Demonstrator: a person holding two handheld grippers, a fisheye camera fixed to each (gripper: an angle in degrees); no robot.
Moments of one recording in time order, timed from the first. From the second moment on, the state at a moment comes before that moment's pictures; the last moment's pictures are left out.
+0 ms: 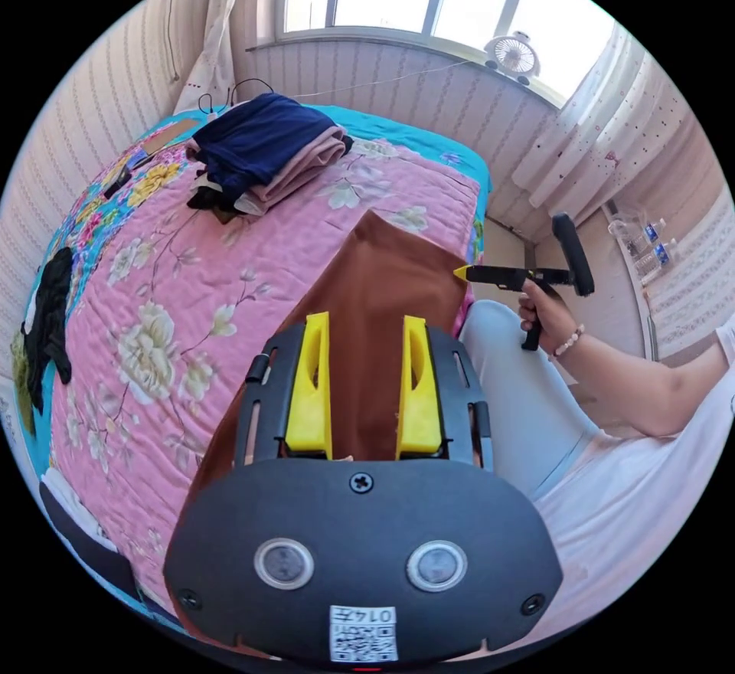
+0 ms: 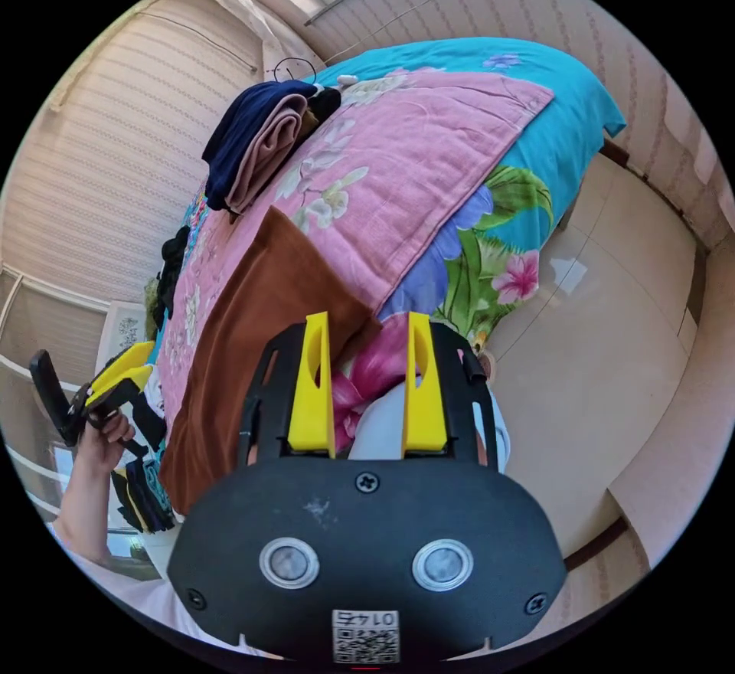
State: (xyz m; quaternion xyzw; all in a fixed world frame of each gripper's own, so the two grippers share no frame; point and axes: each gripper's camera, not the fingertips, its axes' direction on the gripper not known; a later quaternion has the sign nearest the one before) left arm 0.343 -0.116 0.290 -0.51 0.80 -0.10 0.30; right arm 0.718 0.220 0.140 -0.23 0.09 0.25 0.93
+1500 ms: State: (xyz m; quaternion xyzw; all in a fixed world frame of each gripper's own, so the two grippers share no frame) left arm 0.580 -0.236 0.195 -0.47 0.83 0.09 0.29; right arm 0.817 0.212 0.088 -0.16 -0.07 0.24 0.96
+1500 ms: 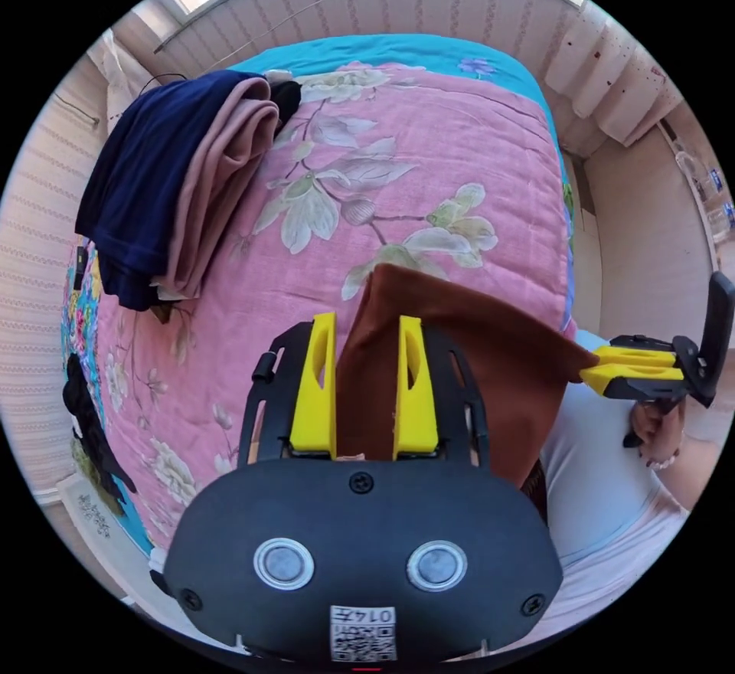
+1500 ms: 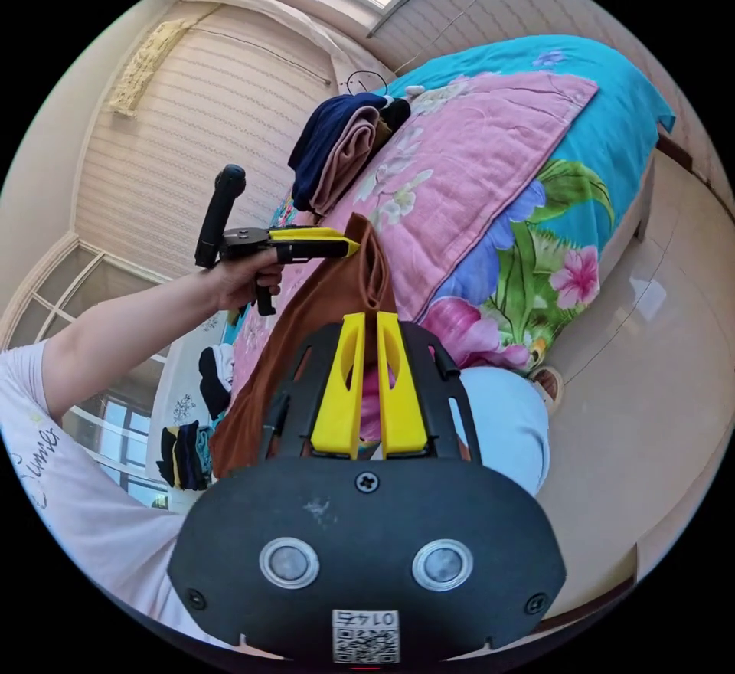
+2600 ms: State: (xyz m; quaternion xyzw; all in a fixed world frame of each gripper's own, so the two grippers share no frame) left arm 0.030 0.087 0.360 -0.69 0.54 -0.28 0.40; right arm 0.271 0.211 0.250 -0.33 -0.46 -0.17 0.81
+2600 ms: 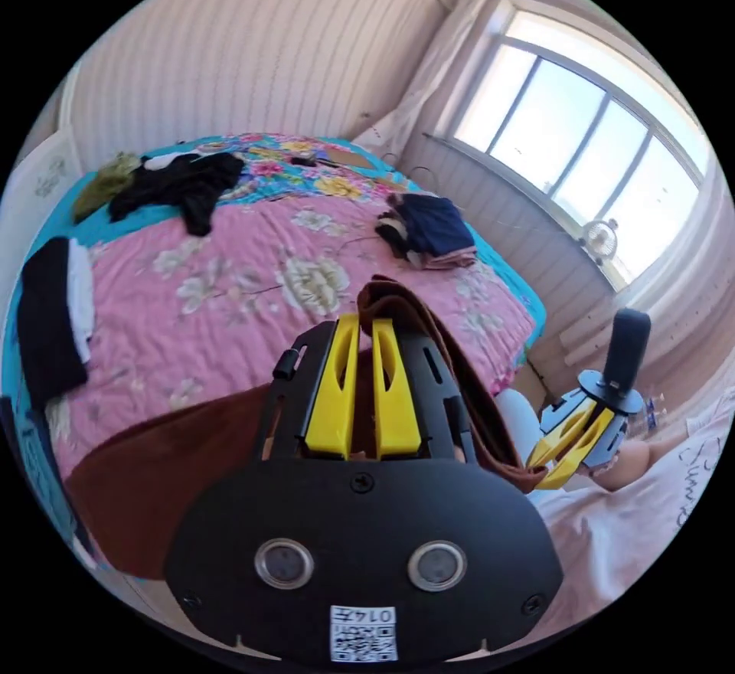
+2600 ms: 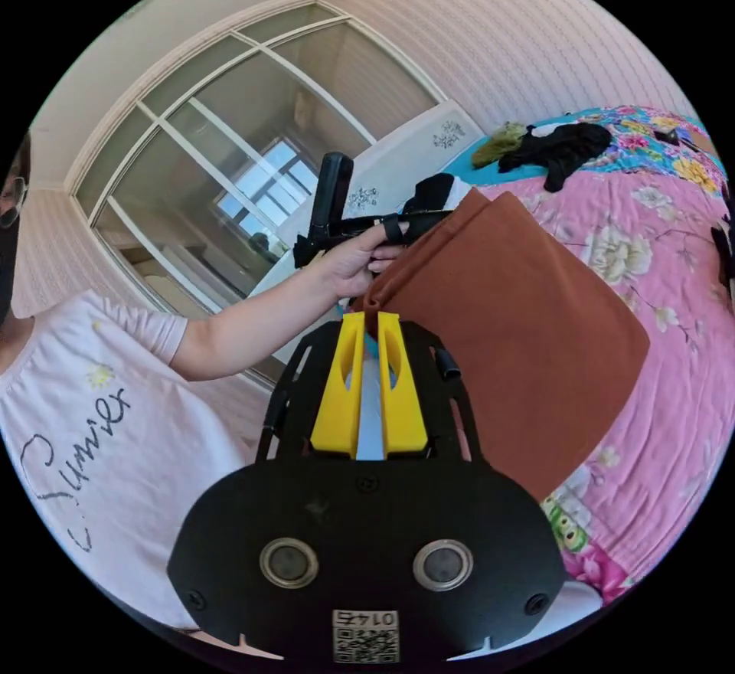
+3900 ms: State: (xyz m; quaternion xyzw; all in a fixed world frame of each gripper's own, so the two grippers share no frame) left arm -0.184 0.184 0.207 -0.82 0.38 -0.24 0.36; right arm -0.185 0.399 0.597 -0.48 -0.09 -0.54 0.68
